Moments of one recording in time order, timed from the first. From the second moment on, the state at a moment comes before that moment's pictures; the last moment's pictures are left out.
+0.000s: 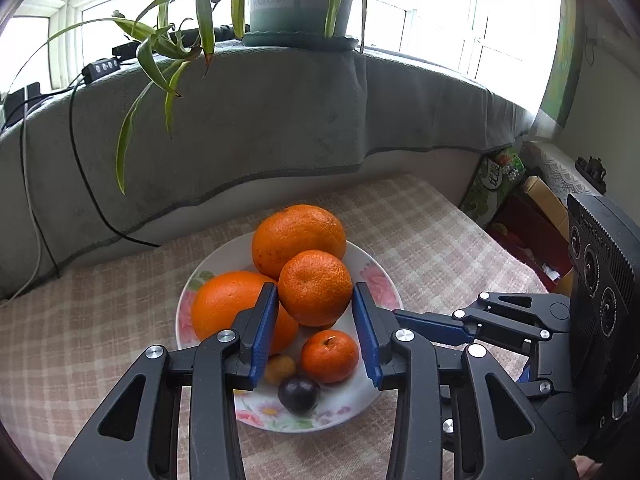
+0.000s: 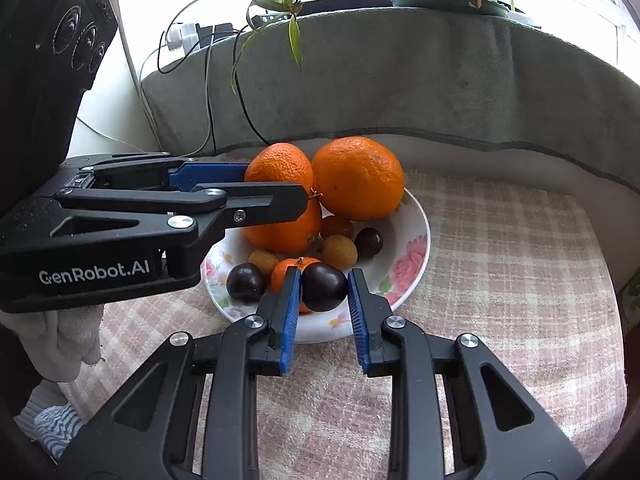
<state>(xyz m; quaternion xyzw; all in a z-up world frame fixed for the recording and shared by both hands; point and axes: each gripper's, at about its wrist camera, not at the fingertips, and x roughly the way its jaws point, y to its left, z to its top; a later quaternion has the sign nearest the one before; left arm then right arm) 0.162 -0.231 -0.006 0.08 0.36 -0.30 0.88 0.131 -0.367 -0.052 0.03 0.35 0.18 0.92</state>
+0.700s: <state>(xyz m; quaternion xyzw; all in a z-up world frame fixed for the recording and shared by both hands) 0.134 -0.201 0.020 0.05 0.33 -0.29 0.90 0.105 -0.365 -0.032 0.04 0.33 0.18 0.93</state>
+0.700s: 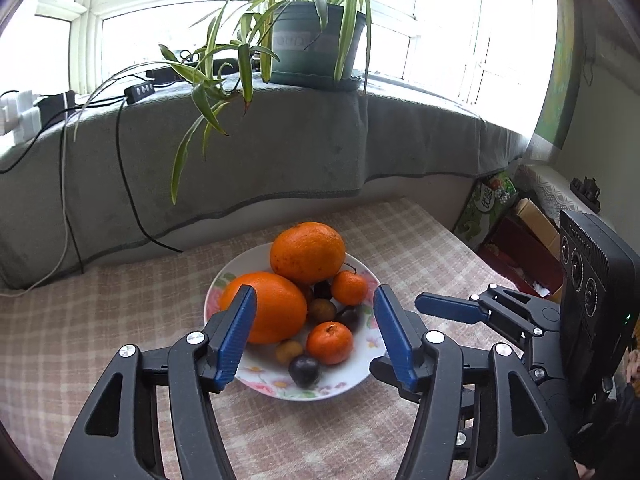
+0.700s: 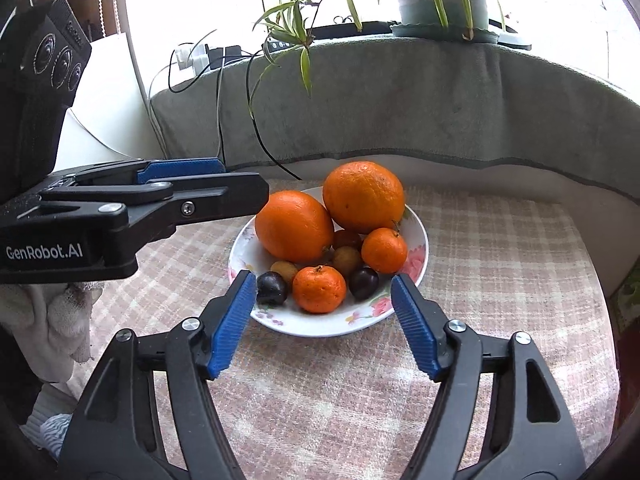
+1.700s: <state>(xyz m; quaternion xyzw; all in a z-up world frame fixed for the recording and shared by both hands) 0.057 -0.156 0.023 0.04 0.29 -0.20 0.94 0.060 -0.369 -0.003 0.05 0.29 0.11 0.95</state>
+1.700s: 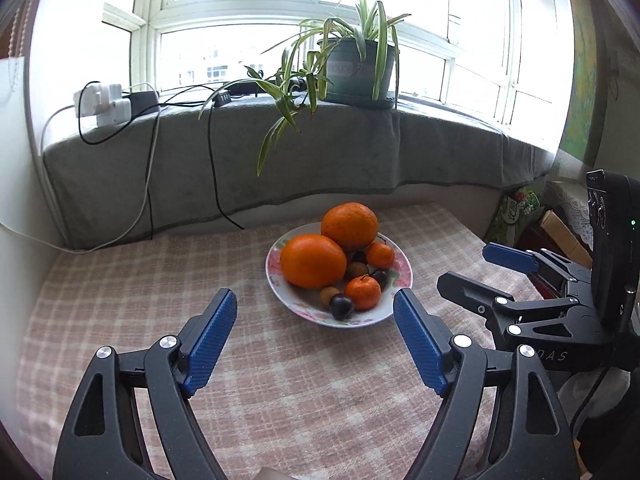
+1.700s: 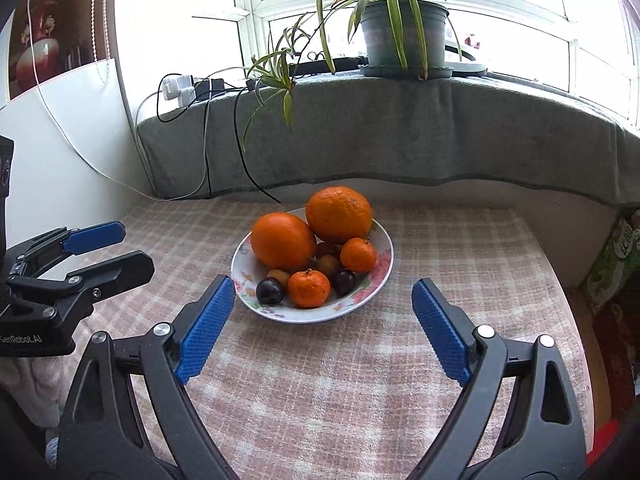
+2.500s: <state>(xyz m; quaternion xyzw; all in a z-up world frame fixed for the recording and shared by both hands) 0.042 -0.153 0.027 0.04 0.28 -0.18 0.94 0.046 -0.365 0.012 0.03 0.25 0.08 0.96</state>
